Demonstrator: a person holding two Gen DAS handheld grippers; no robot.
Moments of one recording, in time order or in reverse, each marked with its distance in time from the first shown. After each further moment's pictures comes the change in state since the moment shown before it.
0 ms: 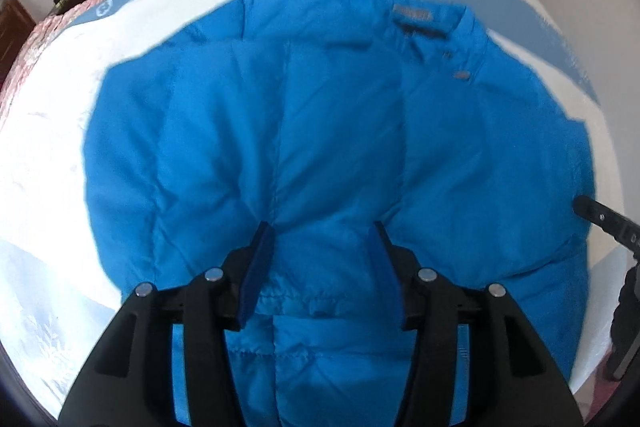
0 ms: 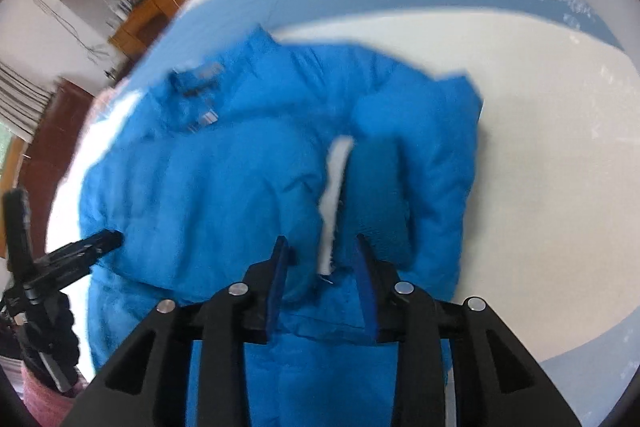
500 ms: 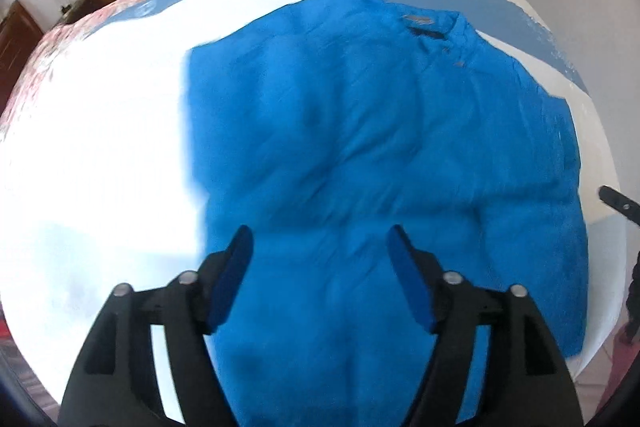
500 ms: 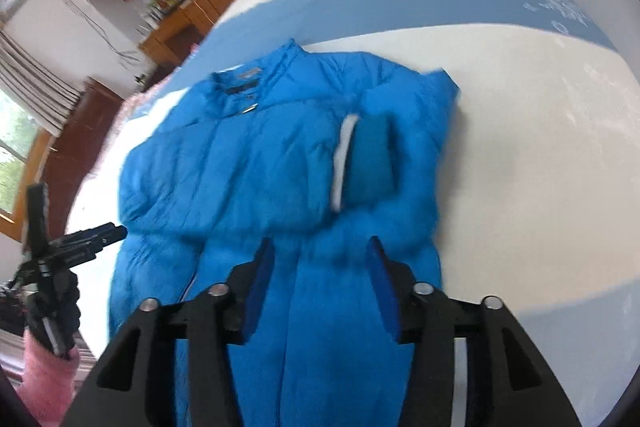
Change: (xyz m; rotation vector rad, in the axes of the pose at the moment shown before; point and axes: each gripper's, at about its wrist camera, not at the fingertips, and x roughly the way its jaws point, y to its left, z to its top) left arm -0.072 0.057 -0.067 -0.004 -0.042 0.009; right arm -0.085 -0.014 -0.075 -0.040 -0.111 0.139
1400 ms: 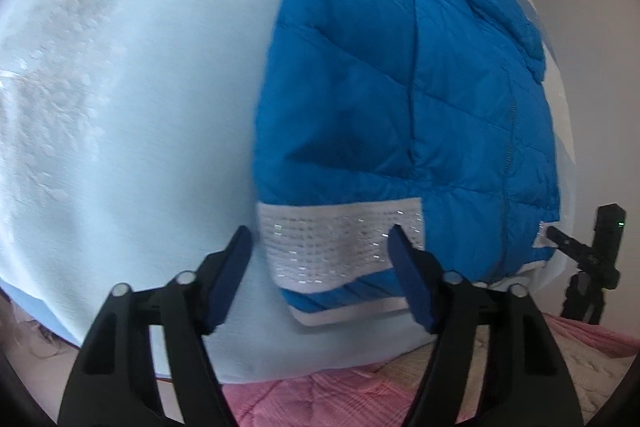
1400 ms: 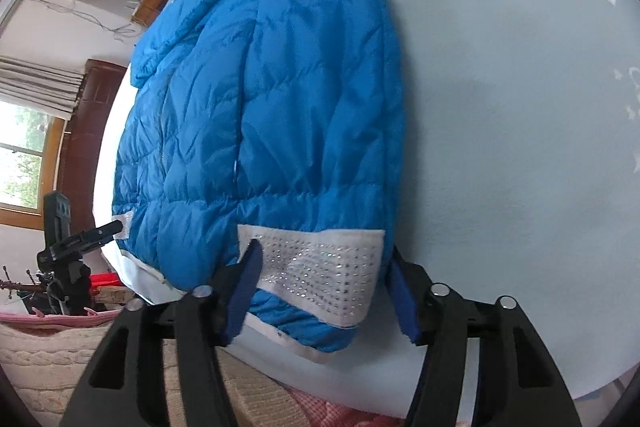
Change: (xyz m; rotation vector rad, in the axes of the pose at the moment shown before) left arm -0.013 0.058 -0.192 -0.208 0.232 -0.271; right arm -0.013 -0.026 -0.196 0.139 0.238 0.058
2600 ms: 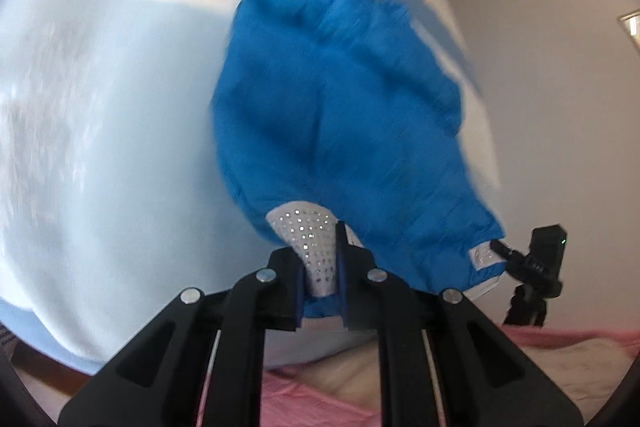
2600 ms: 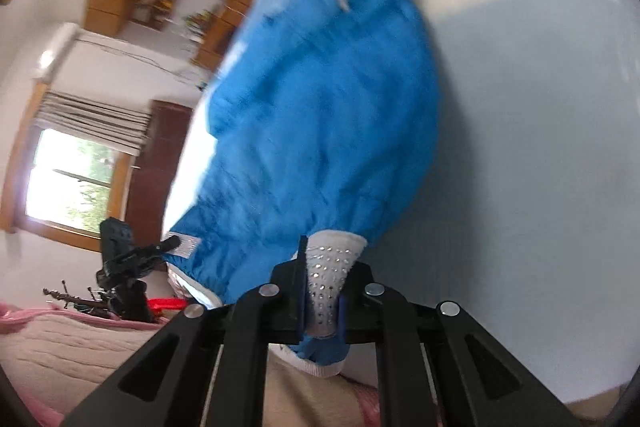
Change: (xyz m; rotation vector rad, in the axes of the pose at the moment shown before) left arm -0.071 -0.006 0.003 0.022 -0.194 -0.260; right arm -0.064 0.016 0.009 -0.005 -0.181 0.284
